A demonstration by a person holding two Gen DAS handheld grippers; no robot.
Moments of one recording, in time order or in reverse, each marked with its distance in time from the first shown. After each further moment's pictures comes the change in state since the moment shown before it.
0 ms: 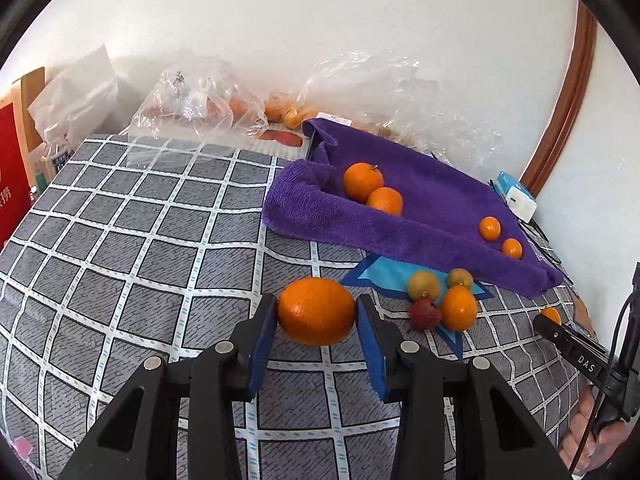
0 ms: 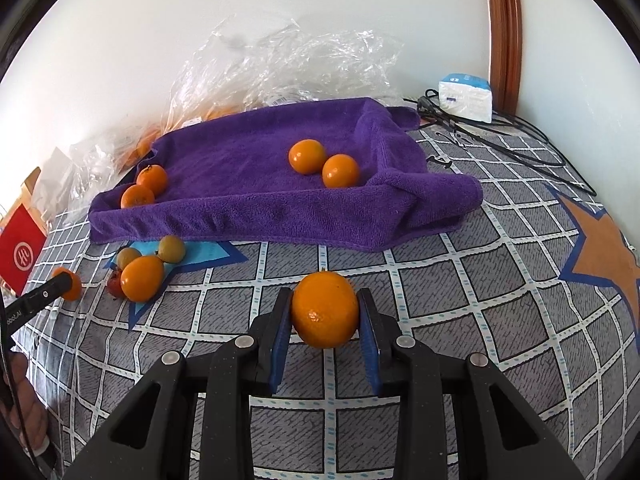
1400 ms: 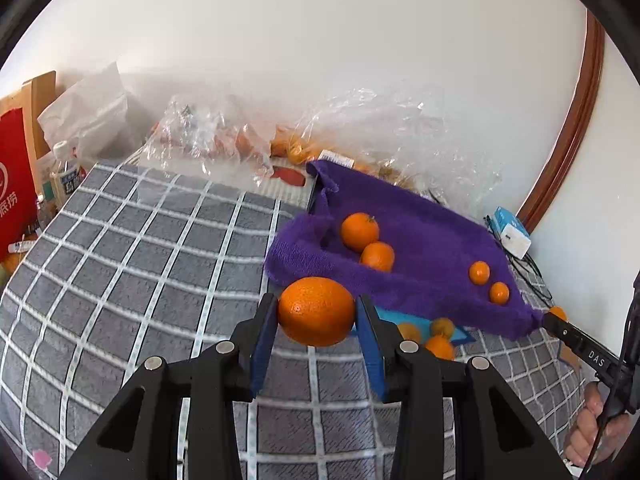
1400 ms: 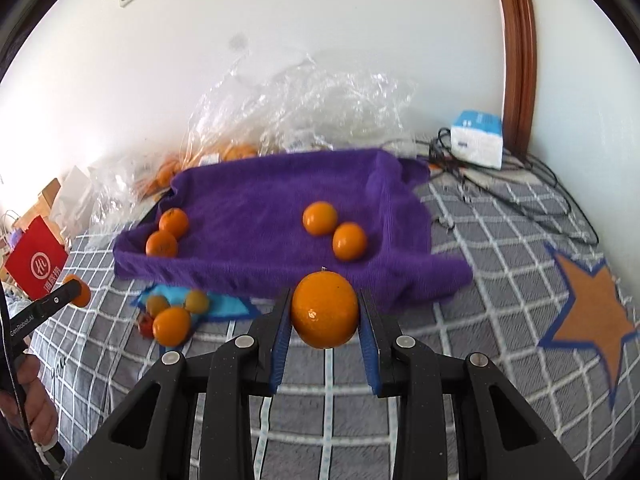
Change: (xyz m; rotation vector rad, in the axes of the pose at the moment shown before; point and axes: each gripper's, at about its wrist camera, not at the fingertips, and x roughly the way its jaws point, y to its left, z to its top) left arm -0.020 0.000 0.037 -0.060 -0.069 -0.004; right arm -0.024 -0.006 0.051 -0.028 -0.062 0.062
